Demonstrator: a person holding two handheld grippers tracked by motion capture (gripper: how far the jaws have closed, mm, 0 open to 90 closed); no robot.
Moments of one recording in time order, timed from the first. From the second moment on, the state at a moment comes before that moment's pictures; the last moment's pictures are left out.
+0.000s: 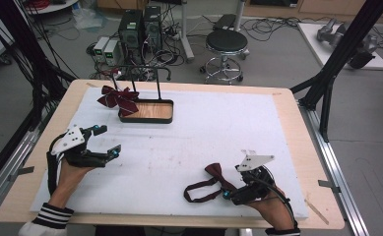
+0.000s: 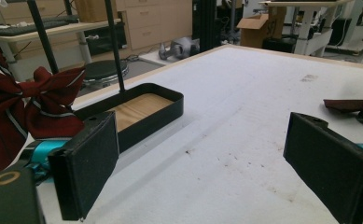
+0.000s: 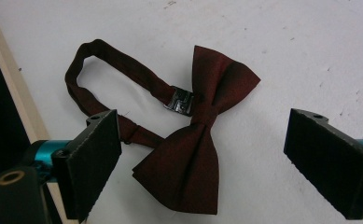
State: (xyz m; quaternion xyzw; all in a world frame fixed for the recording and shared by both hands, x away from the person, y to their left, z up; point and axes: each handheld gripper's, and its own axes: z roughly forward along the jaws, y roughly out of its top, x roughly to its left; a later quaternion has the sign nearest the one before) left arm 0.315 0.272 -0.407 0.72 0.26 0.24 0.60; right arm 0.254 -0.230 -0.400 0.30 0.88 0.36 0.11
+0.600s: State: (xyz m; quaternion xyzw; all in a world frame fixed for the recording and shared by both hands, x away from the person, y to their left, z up) left arm 0.315 0.273 -0.407 0.72 0.26 0.24 0.60; right arm 0.267 -0.220 -0.414 0.31 0.89 0.33 0.05
